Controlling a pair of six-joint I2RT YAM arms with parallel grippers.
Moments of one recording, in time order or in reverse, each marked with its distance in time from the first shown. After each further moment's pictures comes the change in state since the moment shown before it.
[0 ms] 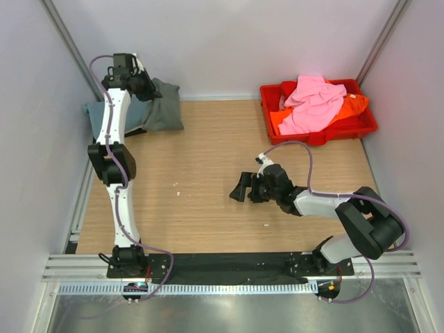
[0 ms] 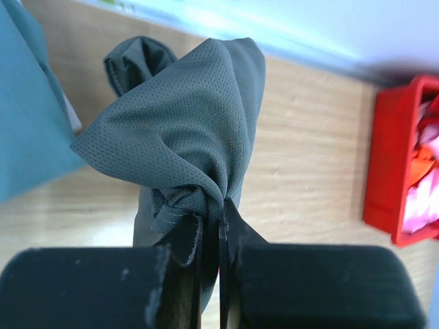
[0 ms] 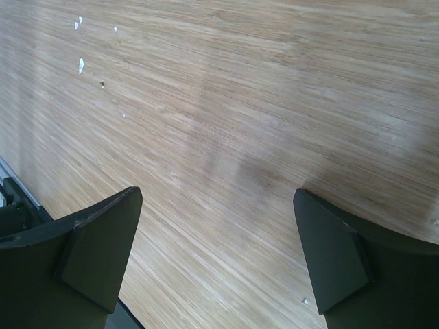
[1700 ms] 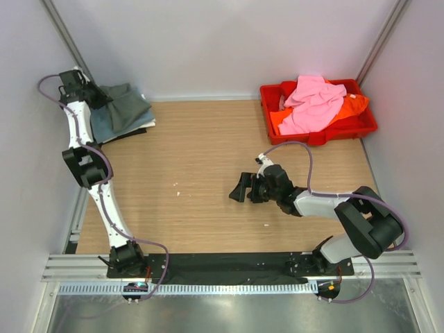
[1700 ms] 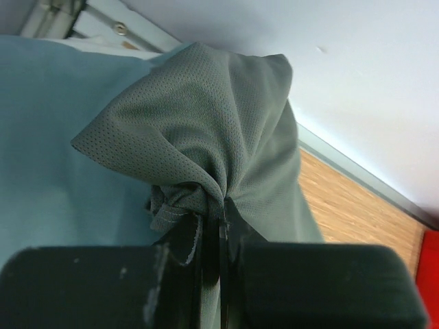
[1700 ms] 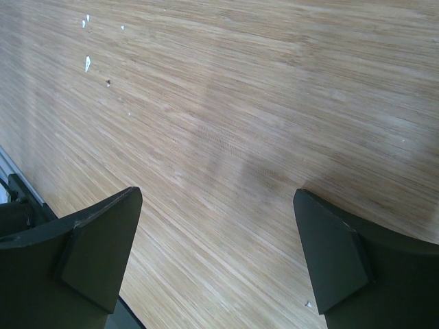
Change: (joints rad) left arm 0.348 0.134 -0.001 0.280 0.027 -0.044; right arm 0.000 0.005 -0.014 0.037 -0.016 0.000
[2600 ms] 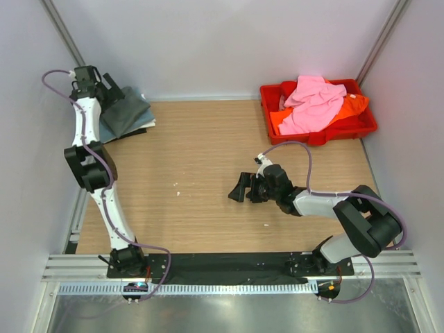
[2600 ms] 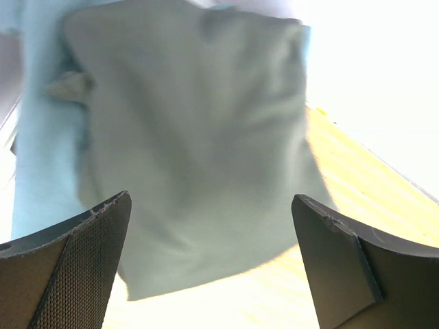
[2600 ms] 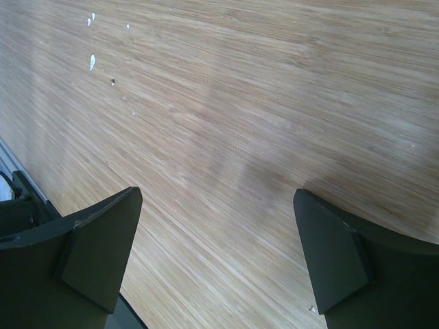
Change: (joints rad) left arm -0.086 -0.206 -0.256 -0.033 -0.286 0.017; right arm 0.000 0.012 0.003 0.016 -0.016 0.000
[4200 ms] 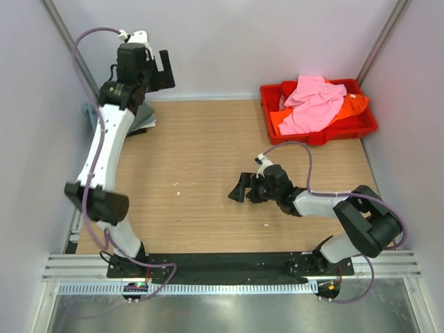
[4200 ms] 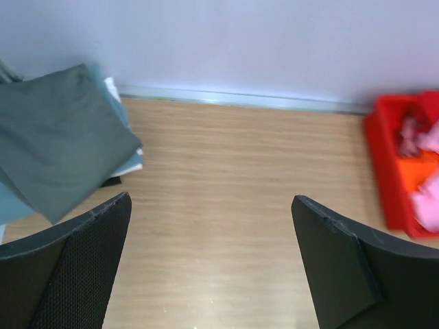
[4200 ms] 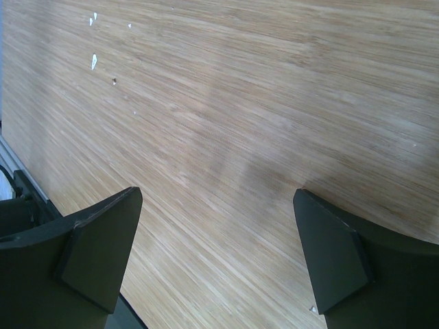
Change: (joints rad) left arm -0.499 -0.470 -0.113 -0.082 -0.251 0.195; right arm 0.000 -0.001 -0.006 0.011 -0.002 0.000
